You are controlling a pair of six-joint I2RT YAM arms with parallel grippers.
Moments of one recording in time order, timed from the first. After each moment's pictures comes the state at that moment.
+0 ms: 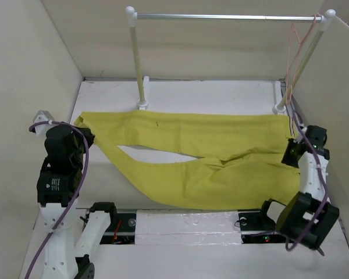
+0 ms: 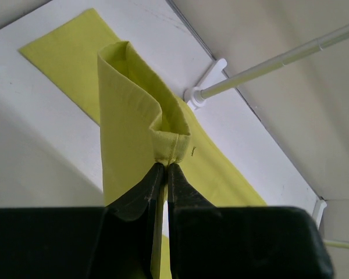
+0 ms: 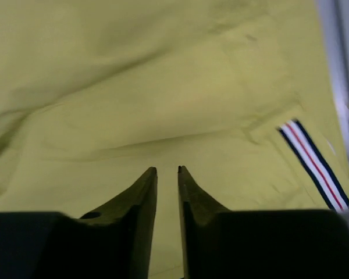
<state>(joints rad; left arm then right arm) 0.01 0.71 1.22 -0.91 -0.27 -0.81 -0.41 1.07 0.79 -0.72 -0.08 -0.05</state>
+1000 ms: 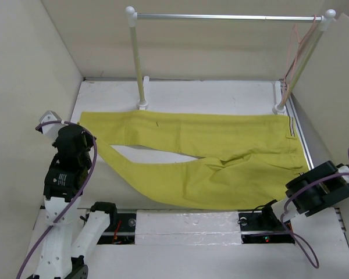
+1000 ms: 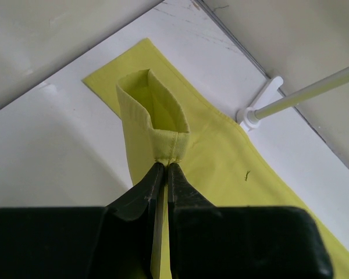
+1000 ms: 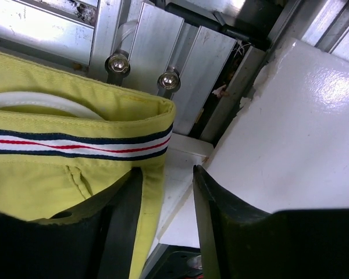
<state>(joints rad) -0.12 0.70 1.11 -0.84 -0.55 -0.69 -1.19 1.42 0.76 -0.70 0.06 0.02</state>
